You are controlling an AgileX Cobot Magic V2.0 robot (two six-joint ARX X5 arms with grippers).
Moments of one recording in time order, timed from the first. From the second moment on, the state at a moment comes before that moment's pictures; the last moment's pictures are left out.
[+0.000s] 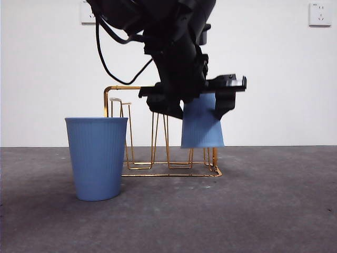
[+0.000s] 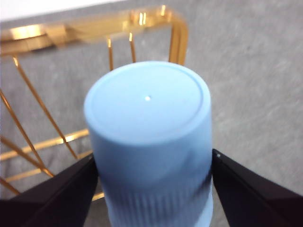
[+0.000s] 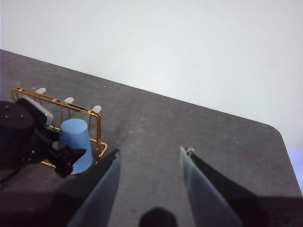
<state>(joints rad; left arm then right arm) -0.85 1.93 1.29 0.12 -0.47 -0.28 0.73 0.66 1.42 -1.05 0.51 -0.08</state>
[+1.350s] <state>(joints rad) -0.85 1.97 1.30 -0.13 -0.22 -0.40 0.73 0.66 1.42 -1.07 0.49 -0.08</state>
